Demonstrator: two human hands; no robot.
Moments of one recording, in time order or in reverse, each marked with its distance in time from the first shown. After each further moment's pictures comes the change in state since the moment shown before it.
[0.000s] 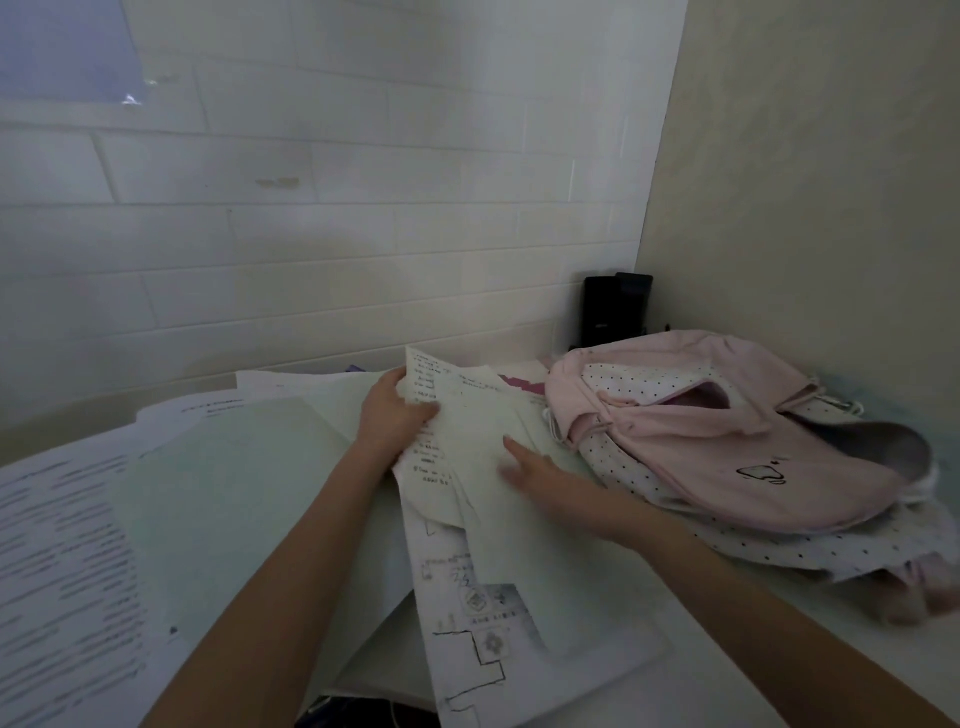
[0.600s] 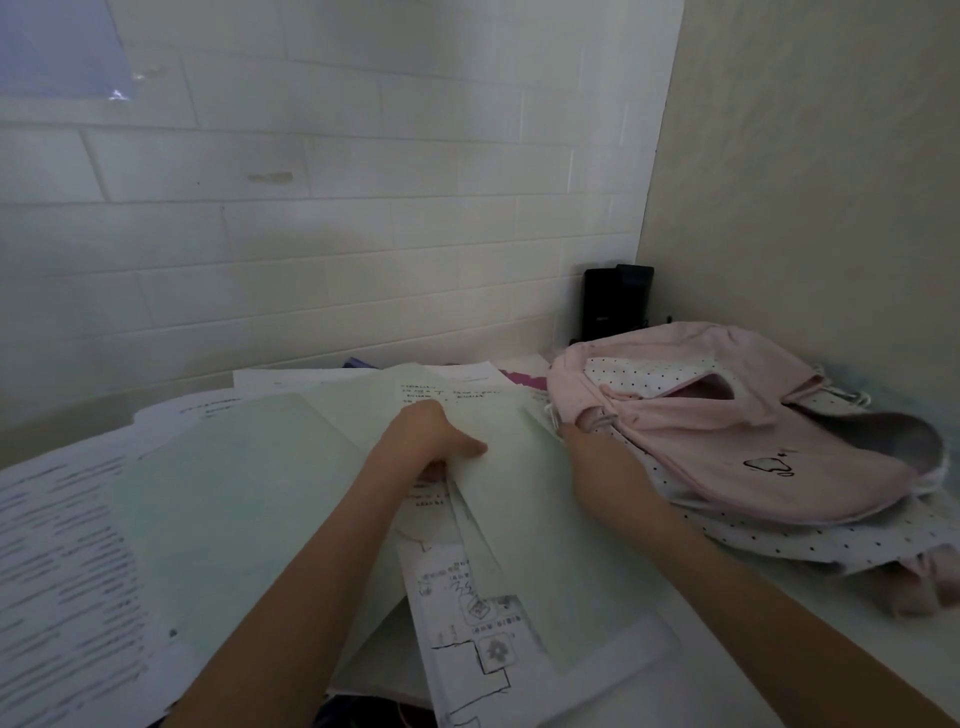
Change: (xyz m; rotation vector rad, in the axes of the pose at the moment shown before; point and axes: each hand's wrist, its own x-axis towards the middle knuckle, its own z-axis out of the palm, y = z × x) left_hand -0.033 0.037 0.016 0.510 -0.317 -0.199; right_hand 0.008 0.020 -0.015 -0.491 0.456 0.115
